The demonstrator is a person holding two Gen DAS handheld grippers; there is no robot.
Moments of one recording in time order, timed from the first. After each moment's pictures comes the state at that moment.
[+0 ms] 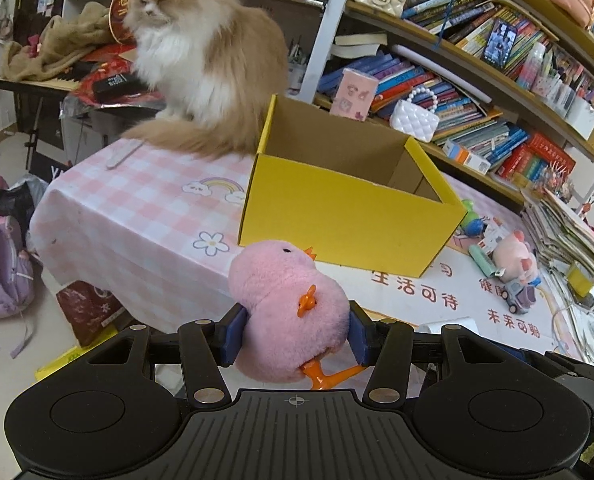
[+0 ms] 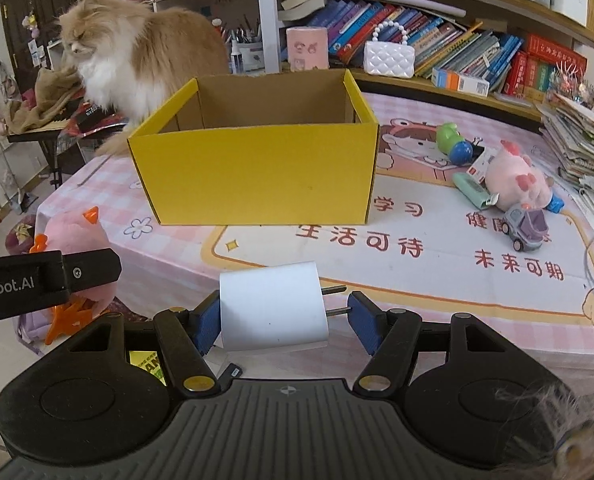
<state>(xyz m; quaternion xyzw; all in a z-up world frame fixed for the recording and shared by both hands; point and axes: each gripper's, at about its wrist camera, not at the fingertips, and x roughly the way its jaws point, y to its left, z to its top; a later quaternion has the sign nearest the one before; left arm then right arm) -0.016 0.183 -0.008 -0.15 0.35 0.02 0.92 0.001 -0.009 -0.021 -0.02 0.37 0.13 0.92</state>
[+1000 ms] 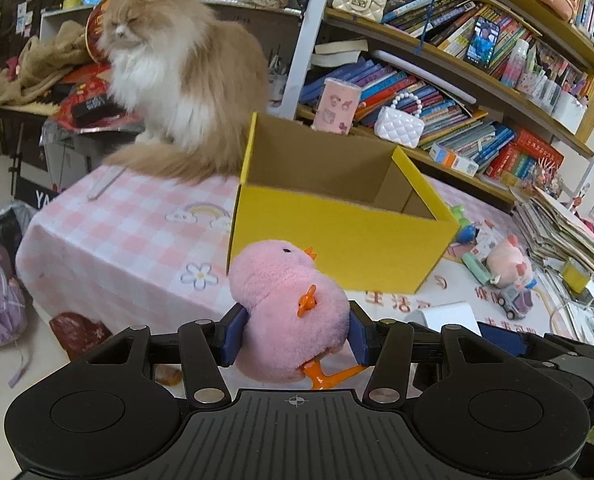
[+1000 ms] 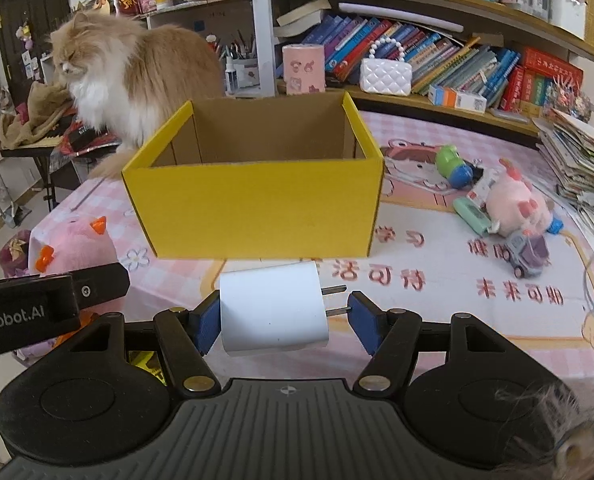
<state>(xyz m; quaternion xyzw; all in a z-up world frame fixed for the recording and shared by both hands) 0.006 0.188 -0.001 -0.13 0.34 -0.01 0.93 0.025 0.001 -0.008 -0.01 0.35 0.12 0.93</state>
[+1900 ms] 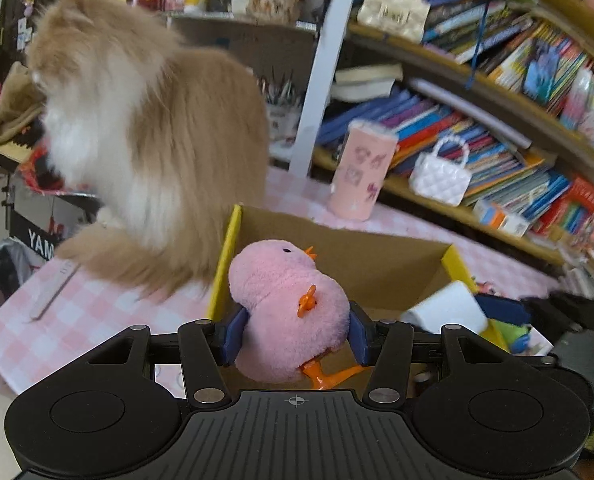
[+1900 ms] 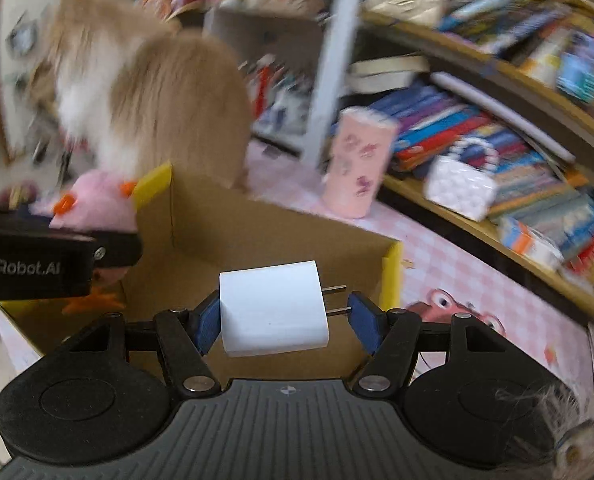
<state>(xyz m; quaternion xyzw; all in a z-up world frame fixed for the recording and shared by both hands) 0.201 0.186 0.008 -0.12 0.33 0.04 0.94 0.245 0.033 0.008 -0.18 0.30 0.22 0.91</state>
